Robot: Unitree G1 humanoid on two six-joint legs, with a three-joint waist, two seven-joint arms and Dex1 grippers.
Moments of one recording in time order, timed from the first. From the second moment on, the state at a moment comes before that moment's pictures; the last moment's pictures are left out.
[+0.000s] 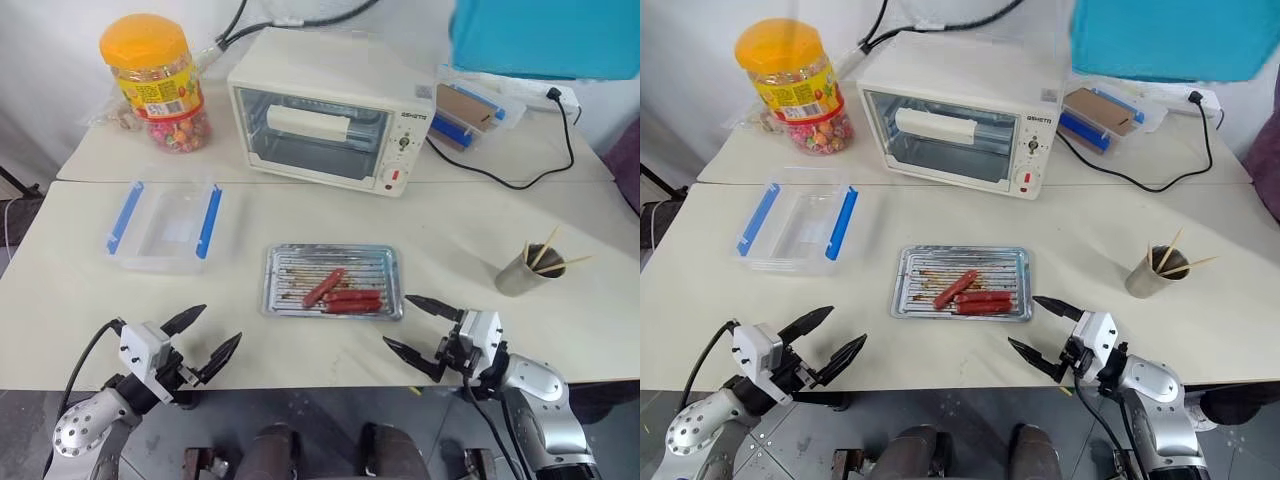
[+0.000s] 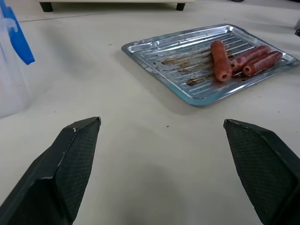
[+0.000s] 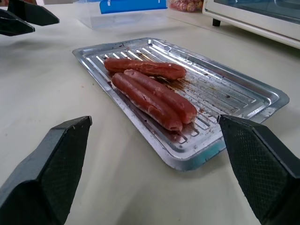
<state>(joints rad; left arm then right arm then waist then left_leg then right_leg) 0.36 0.43 0.28 -0.33 -0.44 0.02 -0.68 0.07 -0.45 -0.04 -0.05 0.39 -0.22 1.00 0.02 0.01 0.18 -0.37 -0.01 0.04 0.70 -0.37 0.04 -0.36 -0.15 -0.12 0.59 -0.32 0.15</state>
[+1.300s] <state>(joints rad) 0.36 0.40 0.26 -0.30 -0.42 -0.02 -0.64 0.05 -0.40 -0.01 0.00 0.39 -0.26 0.97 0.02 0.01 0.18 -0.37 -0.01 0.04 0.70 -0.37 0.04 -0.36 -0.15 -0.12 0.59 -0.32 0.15</state>
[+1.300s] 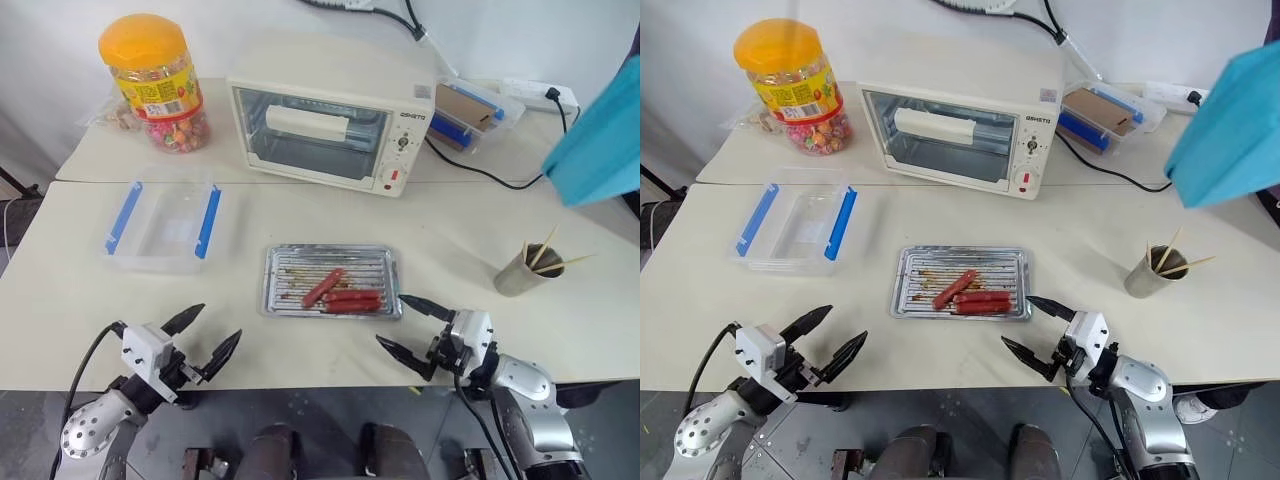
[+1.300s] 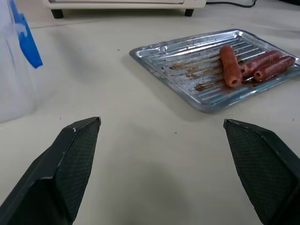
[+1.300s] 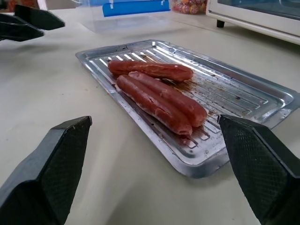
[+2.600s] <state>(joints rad) 0.34 0.14 0.33 -0.41 -0.42 -0.01 -0.27 0.05 -0.26 -0.10 0.04 0.38 -0.31 0.74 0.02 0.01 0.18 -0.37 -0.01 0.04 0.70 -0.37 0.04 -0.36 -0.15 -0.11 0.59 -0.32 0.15</state>
